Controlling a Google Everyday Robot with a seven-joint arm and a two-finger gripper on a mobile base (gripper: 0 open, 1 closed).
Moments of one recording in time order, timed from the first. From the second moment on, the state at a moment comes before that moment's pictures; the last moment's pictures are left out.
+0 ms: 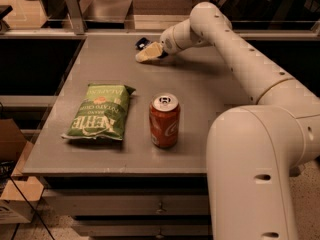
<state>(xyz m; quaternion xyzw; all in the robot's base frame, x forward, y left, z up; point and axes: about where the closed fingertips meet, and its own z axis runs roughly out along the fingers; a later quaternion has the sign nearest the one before) 0.855 0.017 0.835 -0.39 0.79 0.21 0.43</state>
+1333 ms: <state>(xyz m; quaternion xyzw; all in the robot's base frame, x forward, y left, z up) 0.851 0.014 0.837 -0.39 0.79 0.21 0.42</state>
